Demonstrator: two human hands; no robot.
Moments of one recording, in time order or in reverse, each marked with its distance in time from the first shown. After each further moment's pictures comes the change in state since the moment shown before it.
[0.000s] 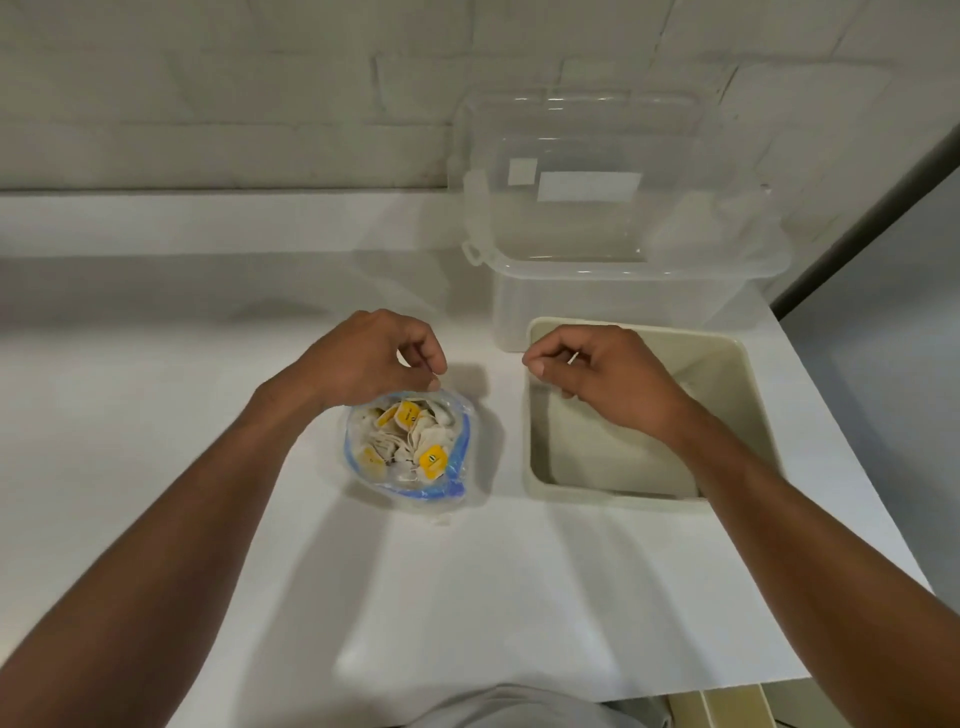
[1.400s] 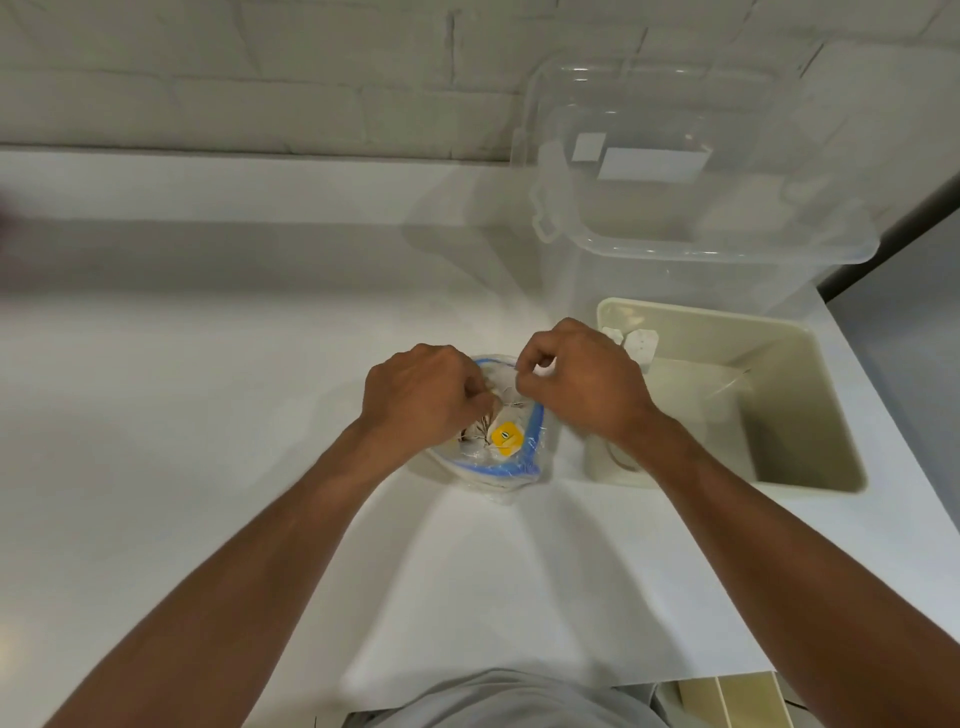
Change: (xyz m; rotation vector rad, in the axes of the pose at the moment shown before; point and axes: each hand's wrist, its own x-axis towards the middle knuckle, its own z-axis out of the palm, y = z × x) left_hand -0.032 -0.022 0.041 0.371 0.166 -0.157; right_hand 0.017 -0.048 0.091 -0.427 0.049 0.105
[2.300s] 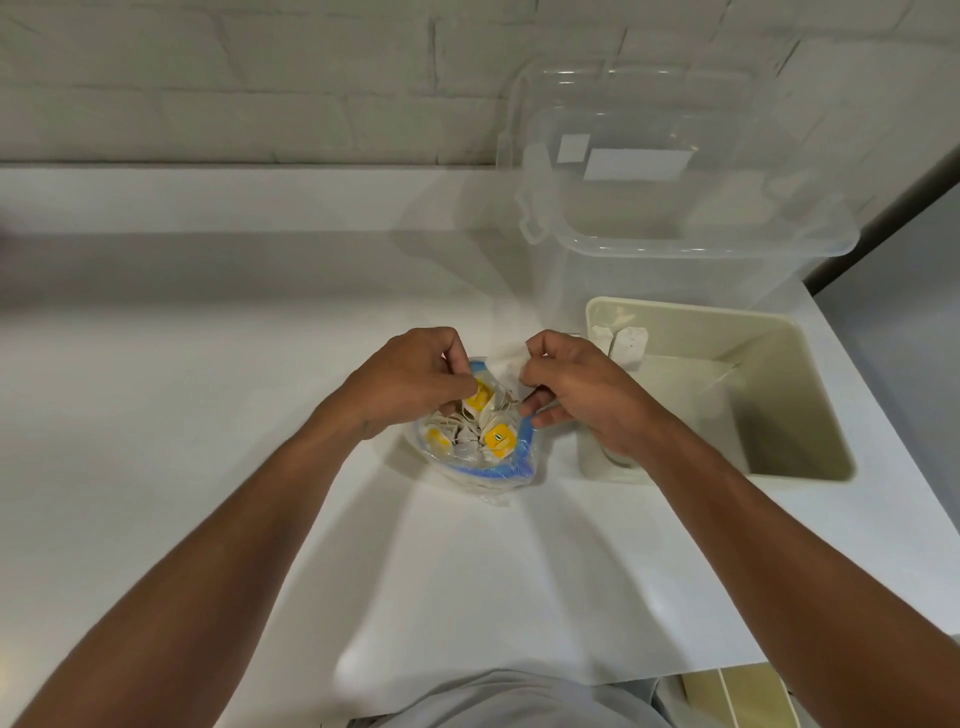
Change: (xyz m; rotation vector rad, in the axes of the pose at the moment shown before) left_hand 0.008 -0.014 -0.022 -0.752 -0.269 -0.058; right_hand -0.012 -0.007 -0.010 0.827 -0.271 0.331
